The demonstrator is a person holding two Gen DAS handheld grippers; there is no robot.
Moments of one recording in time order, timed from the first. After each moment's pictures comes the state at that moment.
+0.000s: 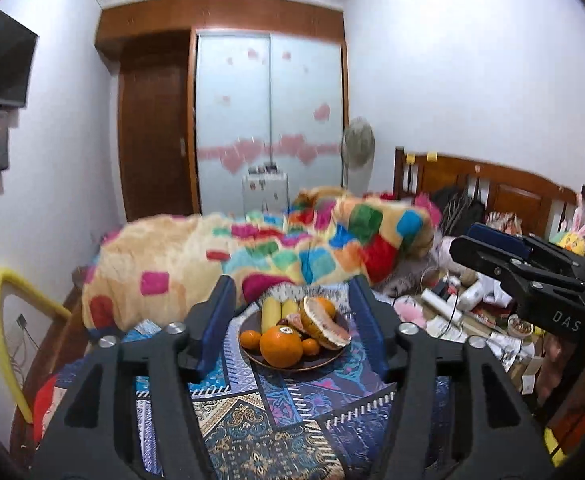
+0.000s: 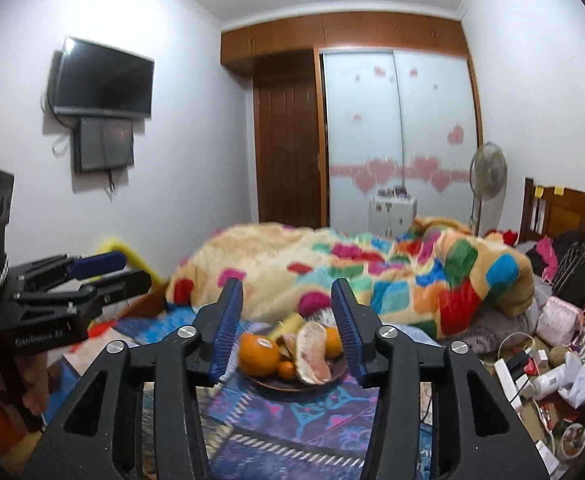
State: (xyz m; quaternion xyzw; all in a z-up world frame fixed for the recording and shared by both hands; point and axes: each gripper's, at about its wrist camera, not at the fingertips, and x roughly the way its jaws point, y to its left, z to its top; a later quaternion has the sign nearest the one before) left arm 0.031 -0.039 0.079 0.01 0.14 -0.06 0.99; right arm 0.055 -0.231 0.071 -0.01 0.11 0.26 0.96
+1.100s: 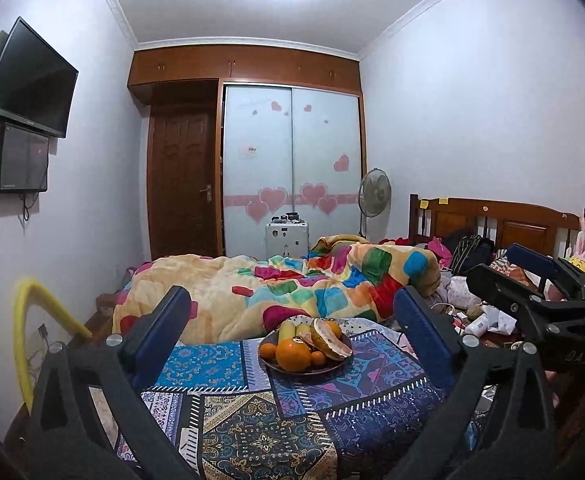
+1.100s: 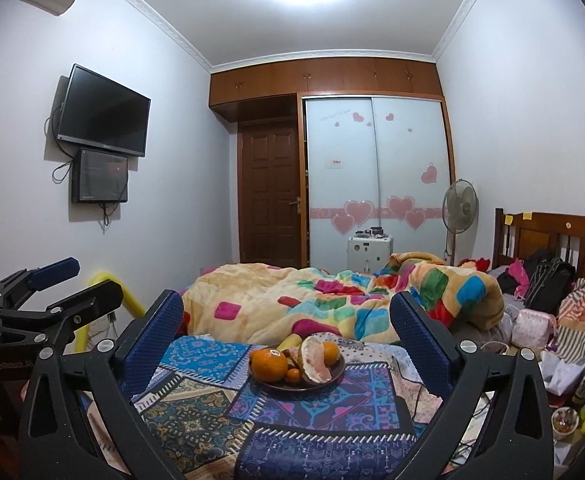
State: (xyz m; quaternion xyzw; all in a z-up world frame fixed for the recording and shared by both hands) left arm -0.061 -0.042 0.077 0.00 0.05 -0.02 1.00; right arm -0.013 -0.236 0.068 0.00 0.04 0.21 0.98
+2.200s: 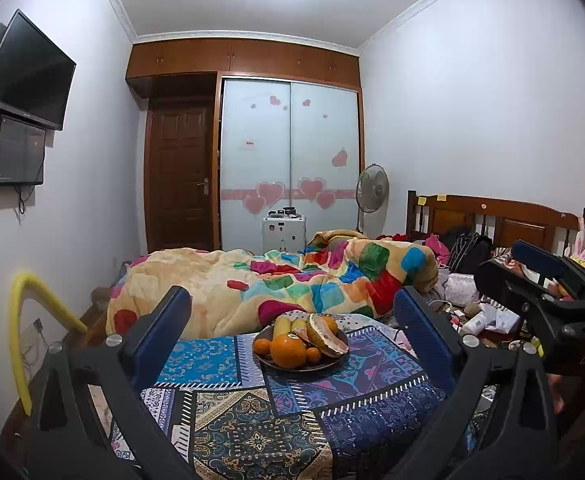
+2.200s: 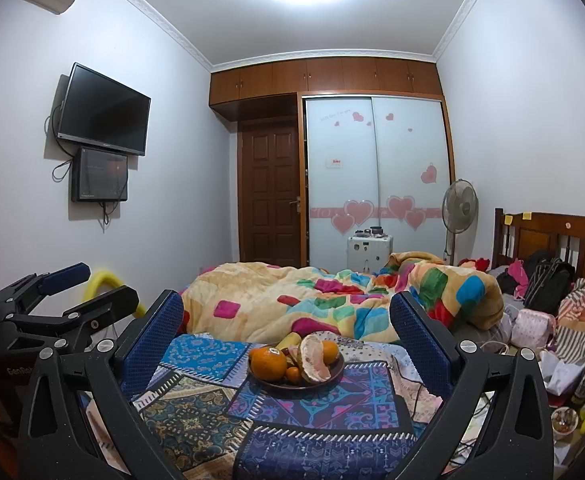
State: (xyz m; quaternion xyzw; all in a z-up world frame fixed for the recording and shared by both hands) left arm -0.053 -0.048 0.067 0.00 0.06 -0.03 1.00; right arm -0.017 -0.236 0.069 0.00 0.04 0.21 0.98
